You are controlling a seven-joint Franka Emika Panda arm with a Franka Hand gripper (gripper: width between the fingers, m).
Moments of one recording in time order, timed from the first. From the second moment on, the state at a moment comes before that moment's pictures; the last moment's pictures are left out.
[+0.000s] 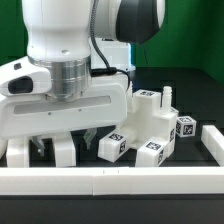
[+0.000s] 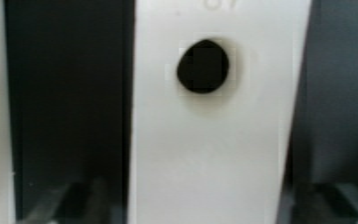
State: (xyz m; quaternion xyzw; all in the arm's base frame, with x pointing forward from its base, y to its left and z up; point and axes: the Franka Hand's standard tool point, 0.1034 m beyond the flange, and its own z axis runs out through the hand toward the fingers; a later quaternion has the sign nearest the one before) arm 0.568 -0.108 0.005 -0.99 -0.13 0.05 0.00
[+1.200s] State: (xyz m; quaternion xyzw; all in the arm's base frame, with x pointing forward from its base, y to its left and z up) arm 0.575 -0.107 0.094 -0.99 -0.10 0.02 0.02
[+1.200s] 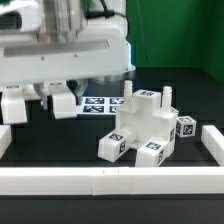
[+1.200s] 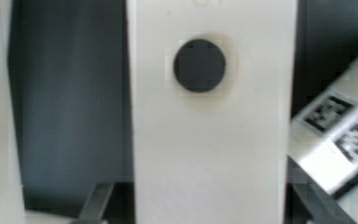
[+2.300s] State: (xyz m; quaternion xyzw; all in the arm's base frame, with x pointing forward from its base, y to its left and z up) arm 0.567 -0.077 0.141 -0.97 0.24 0.03 0.05
